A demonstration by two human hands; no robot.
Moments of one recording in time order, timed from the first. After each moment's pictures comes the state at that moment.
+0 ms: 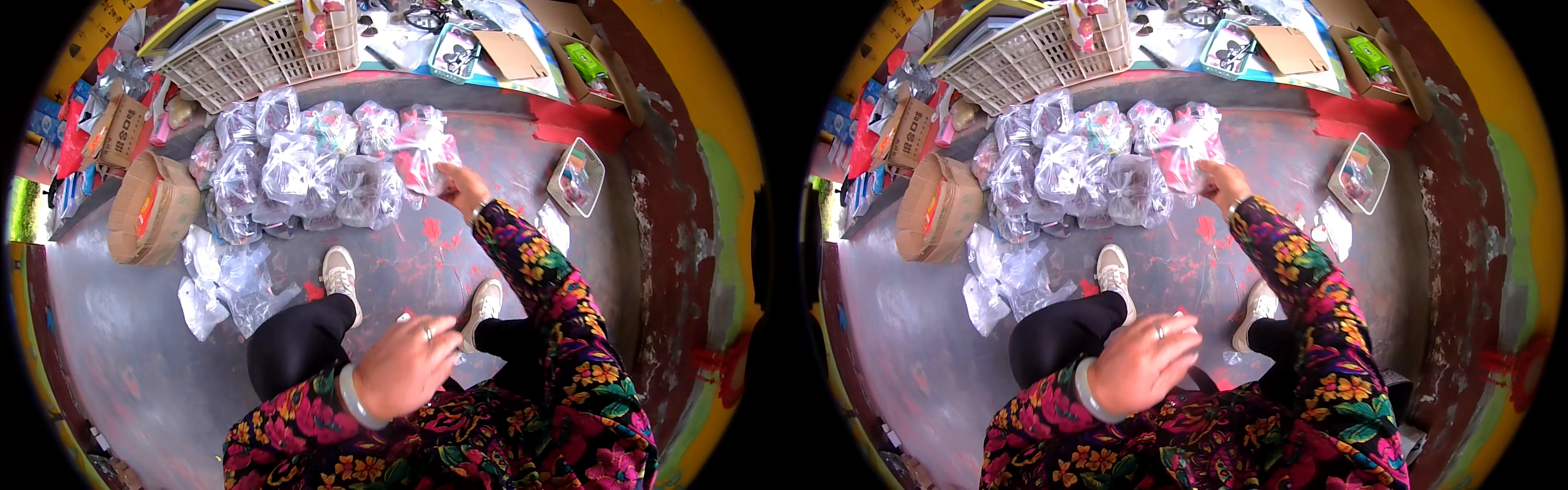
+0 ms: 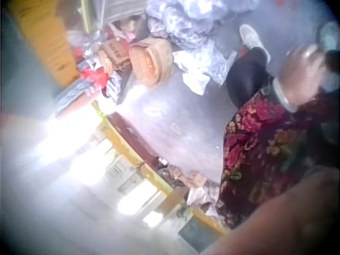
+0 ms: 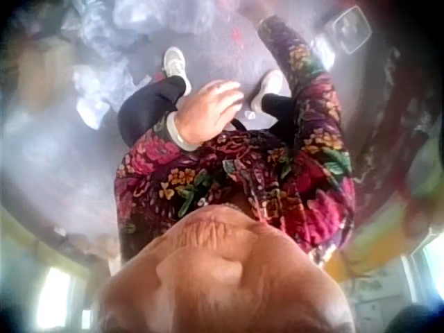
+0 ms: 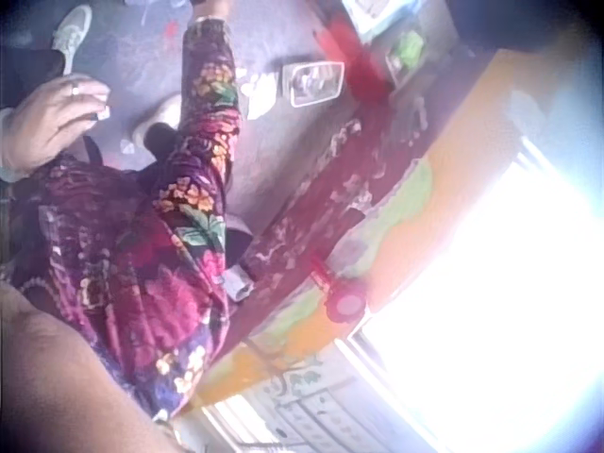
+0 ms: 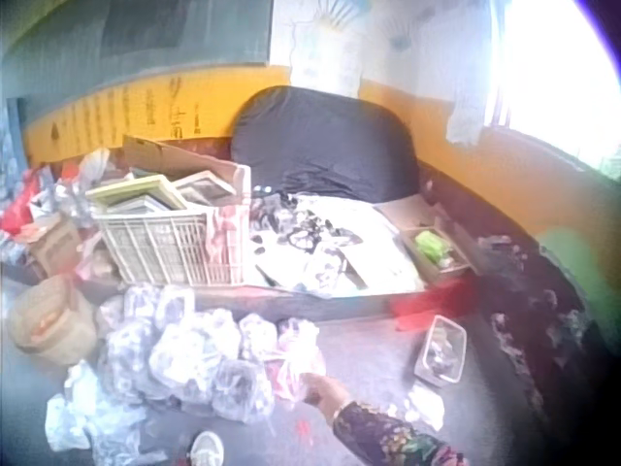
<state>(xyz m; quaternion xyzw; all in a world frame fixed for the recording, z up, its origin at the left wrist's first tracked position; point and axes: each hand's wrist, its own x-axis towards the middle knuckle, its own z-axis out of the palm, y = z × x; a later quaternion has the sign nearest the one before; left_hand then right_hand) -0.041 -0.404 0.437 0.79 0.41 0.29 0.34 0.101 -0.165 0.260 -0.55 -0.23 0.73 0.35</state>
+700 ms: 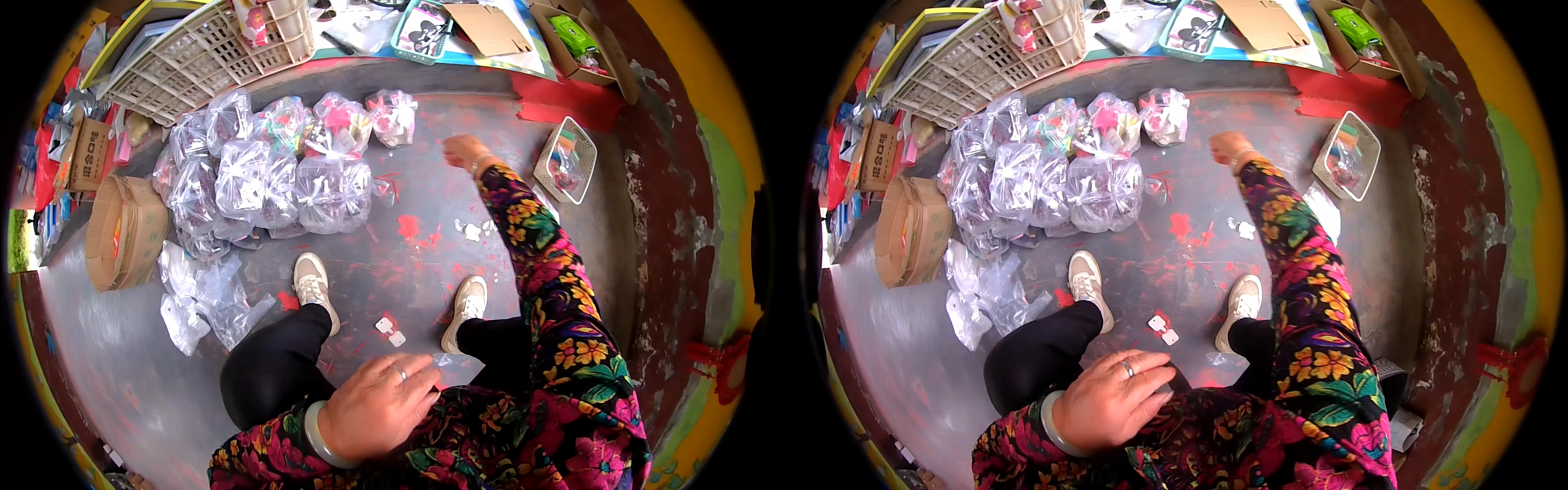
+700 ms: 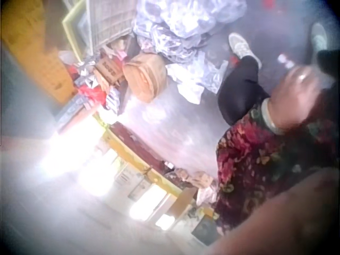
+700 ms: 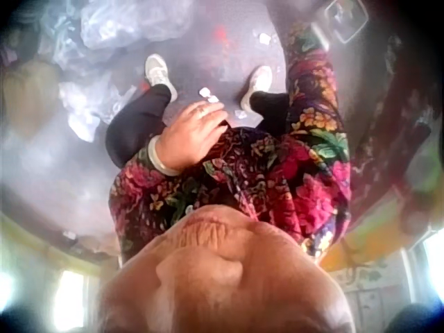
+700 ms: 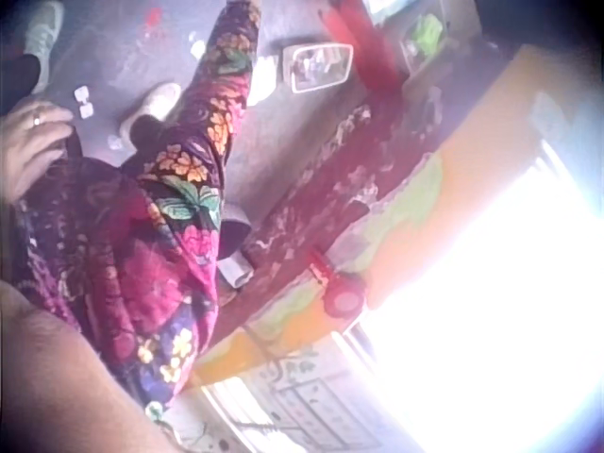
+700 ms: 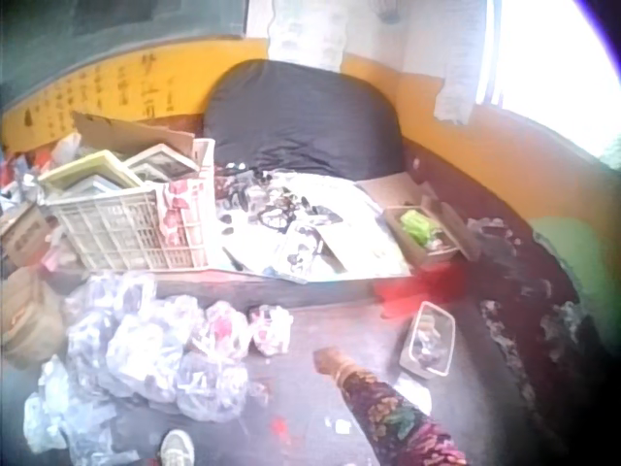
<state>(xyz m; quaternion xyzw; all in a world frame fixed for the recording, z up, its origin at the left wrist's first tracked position) -0.017 -0.378 0.430 0.79 0.43 0.23 0.38 0.195 -0.021 0.117 -0.61 -0.32 0.70 0.21</state>
